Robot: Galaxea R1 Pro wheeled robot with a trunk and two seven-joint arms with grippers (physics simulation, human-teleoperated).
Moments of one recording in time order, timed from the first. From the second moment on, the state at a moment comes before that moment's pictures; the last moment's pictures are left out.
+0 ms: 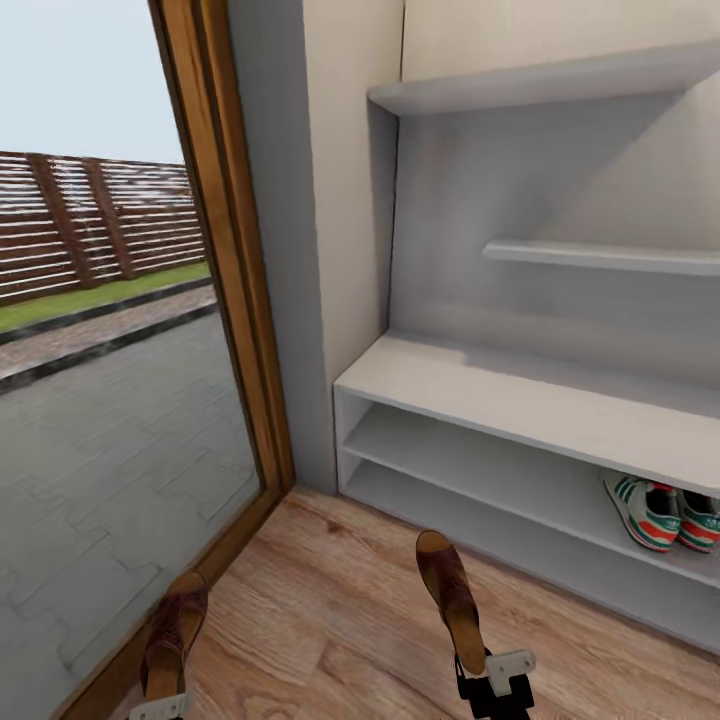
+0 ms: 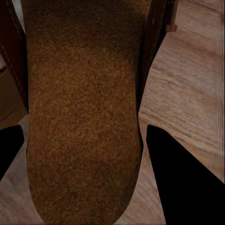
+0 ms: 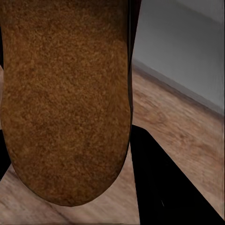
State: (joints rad) left arm -0.19 0.06 0.41 -0.41 -0.12 -0.45 -0.15; right arm -0.43 0.01 0.09 -0.03 0.19 -0.69 -0.21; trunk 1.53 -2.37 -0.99
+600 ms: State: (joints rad) left arm -0.19 0.06 0.41 -0.41 -0.12 -0.45 -0.15; right arm -0.43 0.01 0.09 -0.03 0.19 -0.69 -0.21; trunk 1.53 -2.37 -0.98
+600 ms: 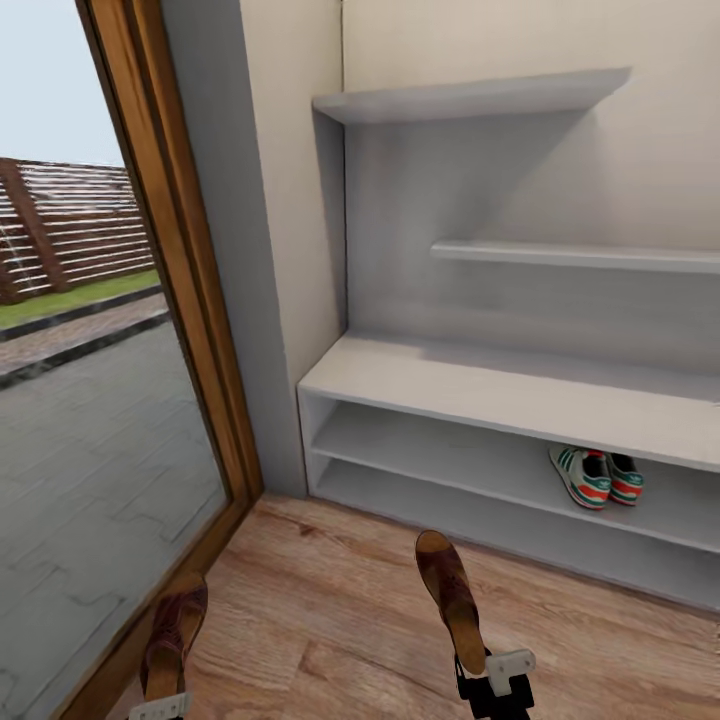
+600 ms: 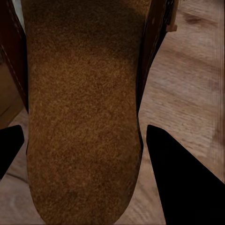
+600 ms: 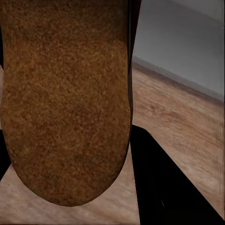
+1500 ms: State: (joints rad) left arm -0.19 0.06 0.41 -0.41 -0.12 -0.45 -0.15; right arm -0.43 0.01 0.09 -0.03 0.19 -0.69 -0.21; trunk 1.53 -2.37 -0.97
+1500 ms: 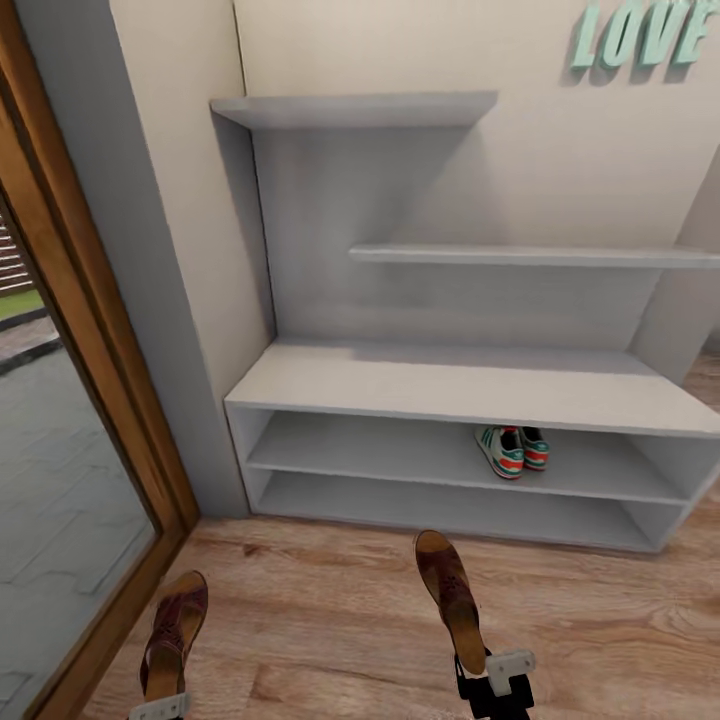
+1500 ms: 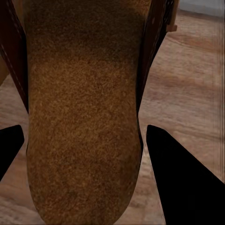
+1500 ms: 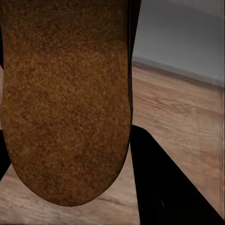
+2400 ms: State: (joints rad) left arm -0.19 0.06 0.41 -0.41 -0.12 -0.45 -0.15; right arm -0.43 0.01 0.09 -0.03 0.20 -0.69 -0.21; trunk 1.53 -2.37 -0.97
